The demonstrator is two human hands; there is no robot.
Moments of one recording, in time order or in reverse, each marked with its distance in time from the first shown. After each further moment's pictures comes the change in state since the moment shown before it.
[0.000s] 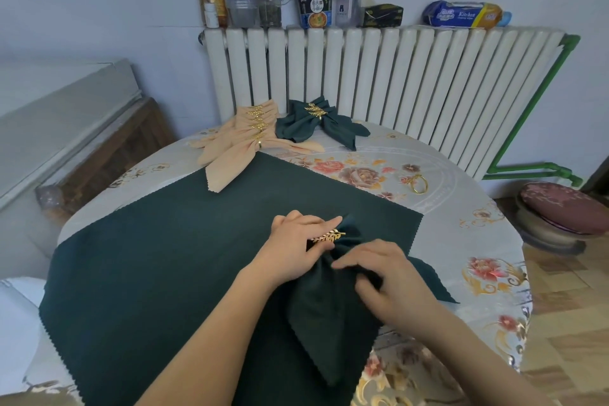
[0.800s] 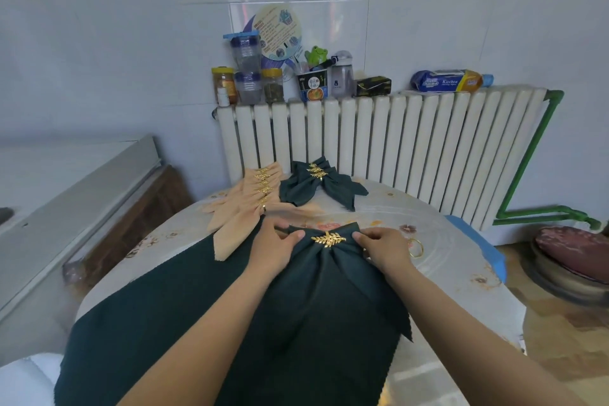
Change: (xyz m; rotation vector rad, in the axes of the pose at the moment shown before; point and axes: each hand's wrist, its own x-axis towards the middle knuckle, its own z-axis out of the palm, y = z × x) left_hand 0.064 0.010 -0.081 -0.548 0.348 -0.595; right_hand 0.129 0.039 -0.050 0.414 0.239 0.753
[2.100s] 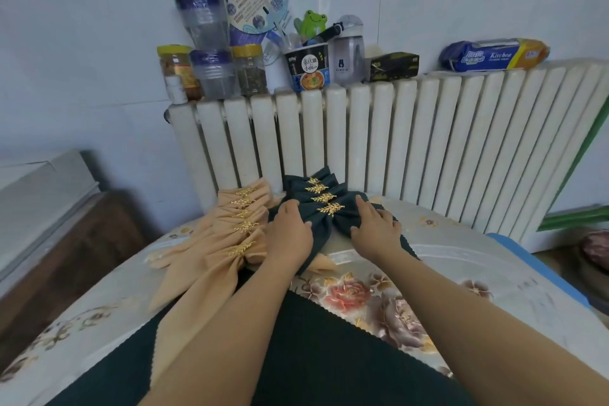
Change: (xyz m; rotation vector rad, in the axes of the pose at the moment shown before) left_hand 0.253 -0.017 0.089 0.450 0.033 0.215; right_hand 0.258 0.010 0.089 -0.728 -0.028 -0.141
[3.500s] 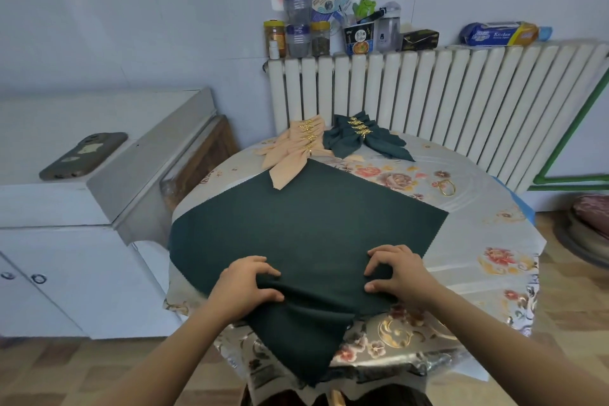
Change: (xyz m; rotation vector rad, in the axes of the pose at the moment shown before) left_hand -0.443 -0.106 -0.170 0.160 -0.314 -0.115; right_hand -0.418 0.029 -0.028 0.078 -0.325 -0.390
